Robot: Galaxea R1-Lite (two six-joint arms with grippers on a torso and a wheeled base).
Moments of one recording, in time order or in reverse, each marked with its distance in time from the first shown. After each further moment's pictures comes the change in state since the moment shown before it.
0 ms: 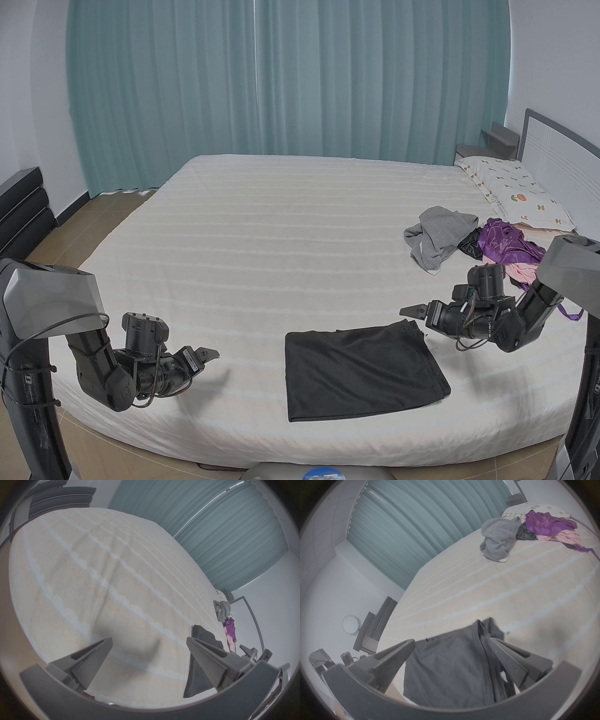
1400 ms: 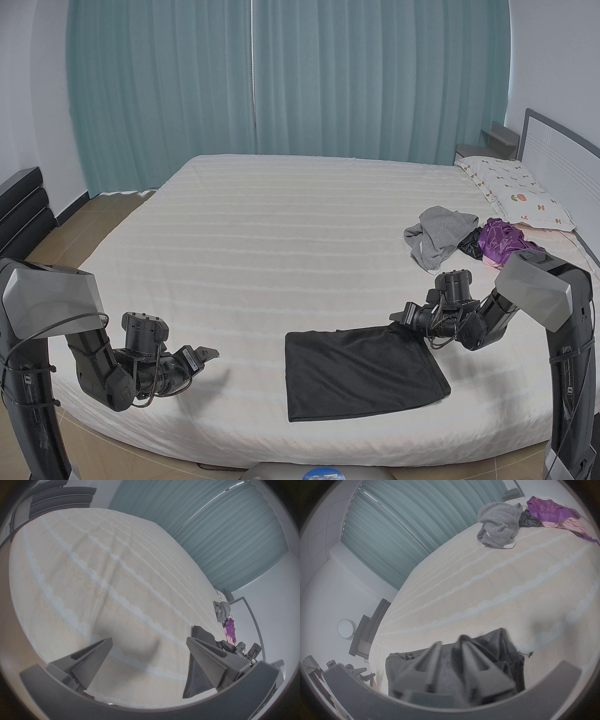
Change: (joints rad) left arm -0.001 -0.003 0.001 0.000 0.003 -0.004; right arm 0.031 0.269 -0.318 0.044 -0.053 0.050
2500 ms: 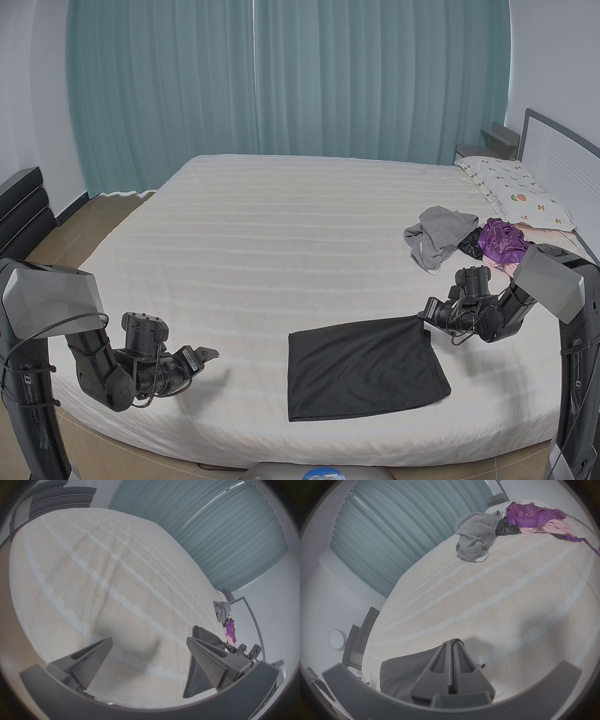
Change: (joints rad) left arm 0.000 0.000 0.001 0.000 0.000 0.000; right arm -0.097 -0.041 0.031 0.047 -0.059 -0.009
